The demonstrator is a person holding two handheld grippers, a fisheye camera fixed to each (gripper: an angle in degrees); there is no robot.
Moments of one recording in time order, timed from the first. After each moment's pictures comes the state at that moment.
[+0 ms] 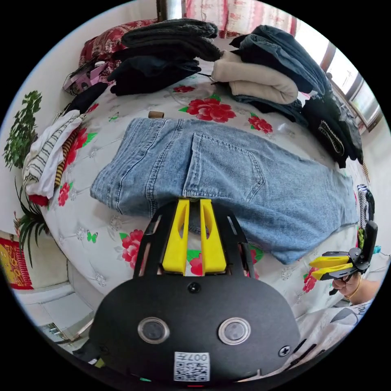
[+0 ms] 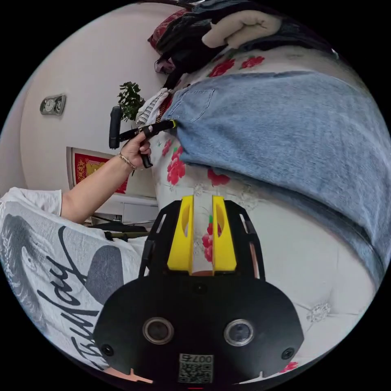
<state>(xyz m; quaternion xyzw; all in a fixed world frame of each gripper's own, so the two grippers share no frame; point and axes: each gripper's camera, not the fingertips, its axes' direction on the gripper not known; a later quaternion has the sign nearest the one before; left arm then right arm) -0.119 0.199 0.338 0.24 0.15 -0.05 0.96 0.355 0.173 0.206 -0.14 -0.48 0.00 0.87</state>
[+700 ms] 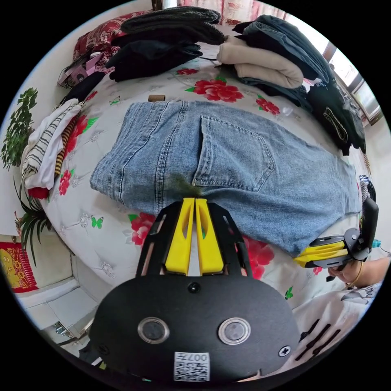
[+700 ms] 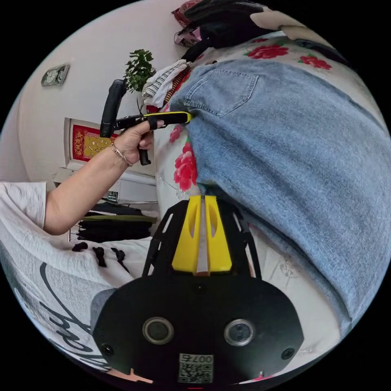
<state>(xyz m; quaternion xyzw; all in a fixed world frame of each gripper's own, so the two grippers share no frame) -0.118 0.196 0.357 0.20 0.15 -0.04 0.97 0.302 0.130 0.221 -0.19 -0.49 -0.05 0.85</state>
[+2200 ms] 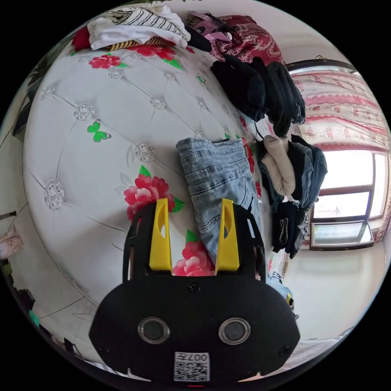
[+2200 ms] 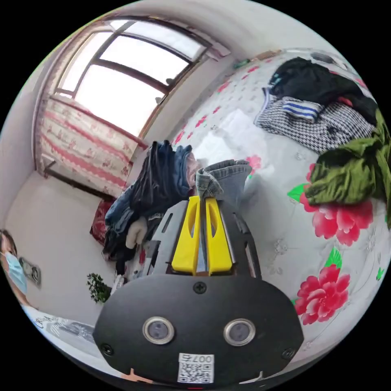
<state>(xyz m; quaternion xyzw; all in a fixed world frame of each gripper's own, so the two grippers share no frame) -0.315 0.252 0.467 0.23 0.46 -0.33 0.79 0.600 0.291 -0.001 0.20 -0.18 0.47 0.84</state>
